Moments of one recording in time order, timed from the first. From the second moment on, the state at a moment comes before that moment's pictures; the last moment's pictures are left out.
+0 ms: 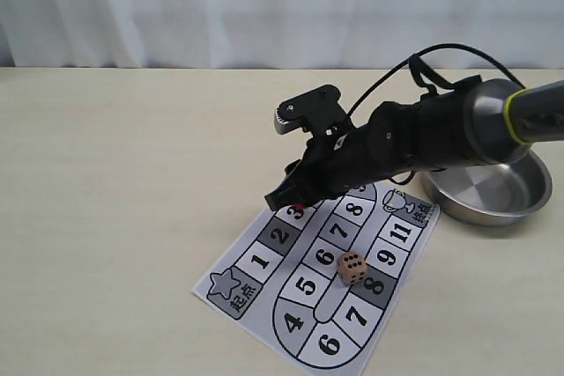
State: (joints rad) left arm 0.05 0.01 0.01 -0.06 0.32 0.06; right arm 0.51 1.96 -1.09 0.36 0.15 -0.41
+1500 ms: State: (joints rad) left arm 0.05 0.01 0.01 -0.06 0.32 0.06; right arm 0.46 2.04 -1.10 0.35 0.04 -0.43
